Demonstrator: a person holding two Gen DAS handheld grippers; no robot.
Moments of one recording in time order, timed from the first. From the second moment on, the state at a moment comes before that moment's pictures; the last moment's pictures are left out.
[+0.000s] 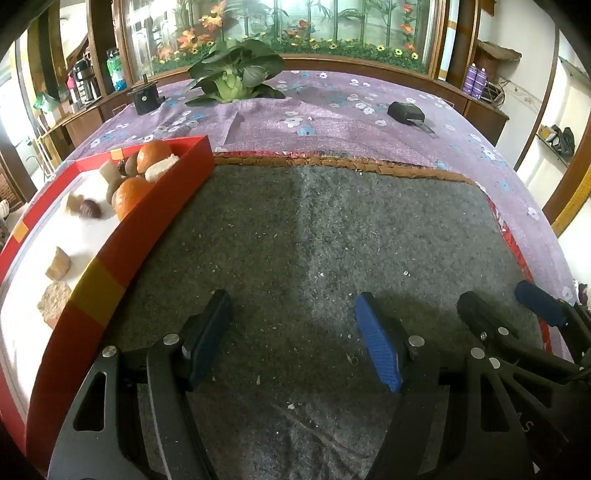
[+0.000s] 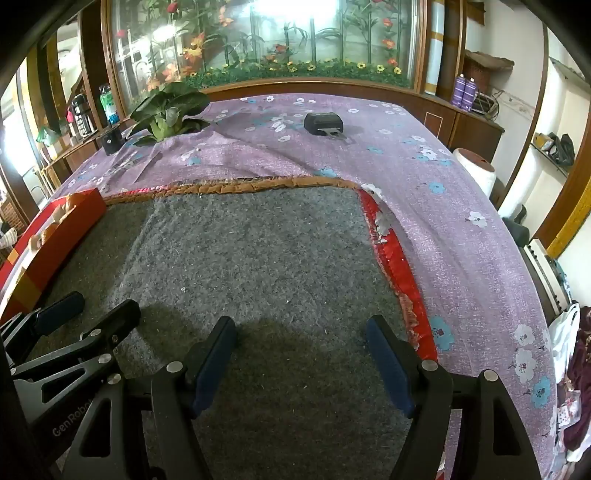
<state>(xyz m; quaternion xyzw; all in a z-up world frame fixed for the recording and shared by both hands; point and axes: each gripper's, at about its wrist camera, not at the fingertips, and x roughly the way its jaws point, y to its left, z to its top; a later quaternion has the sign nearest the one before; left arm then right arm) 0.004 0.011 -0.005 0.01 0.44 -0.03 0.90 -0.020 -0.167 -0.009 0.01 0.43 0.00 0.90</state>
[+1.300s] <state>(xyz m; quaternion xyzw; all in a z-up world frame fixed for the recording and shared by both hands) 0.006 0.005 -0.006 0.01 0.44 -0.02 0.90 -0.021 -0.166 -0.008 0.01 0.43 0.00 0.90</state>
